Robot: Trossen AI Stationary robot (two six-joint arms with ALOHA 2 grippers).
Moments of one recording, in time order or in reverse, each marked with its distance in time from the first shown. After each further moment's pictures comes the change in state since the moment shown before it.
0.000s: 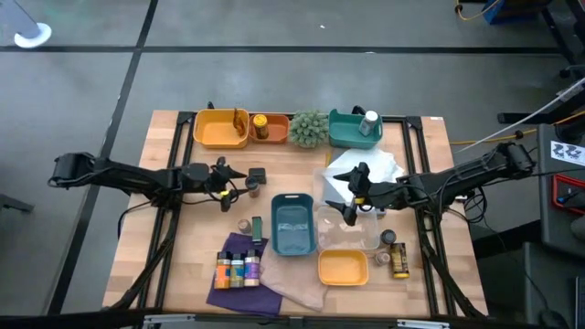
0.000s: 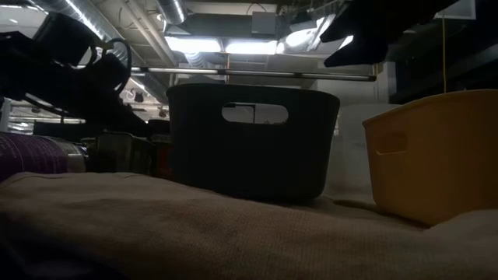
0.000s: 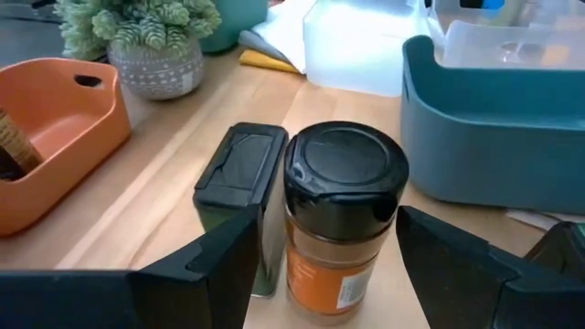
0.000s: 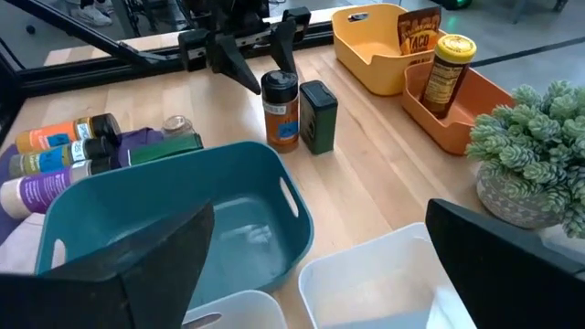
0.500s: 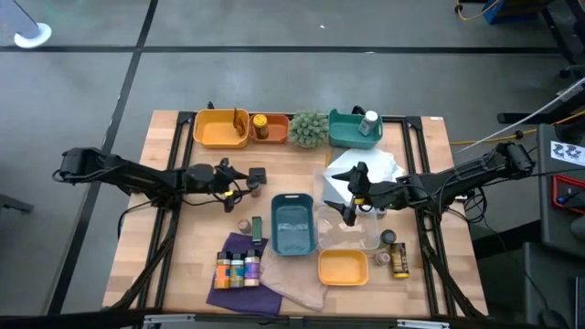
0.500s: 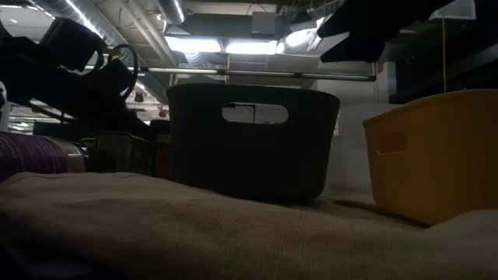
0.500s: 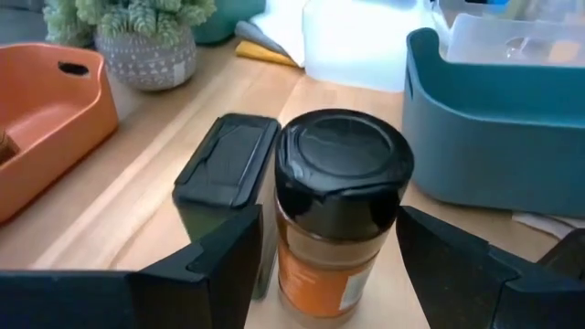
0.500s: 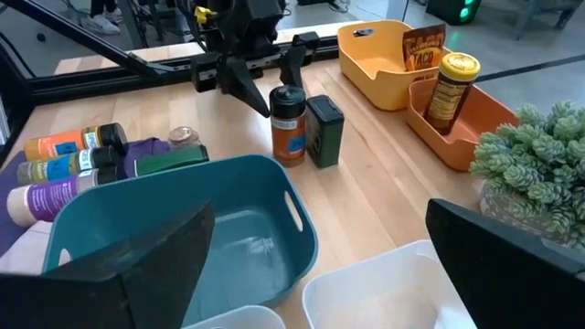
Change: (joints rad) left arm 0.000 0.159 0.002 0.148 0.003 -0.019; right arm 0.000 0.005 0.000 0.043 -0.003 -0.038
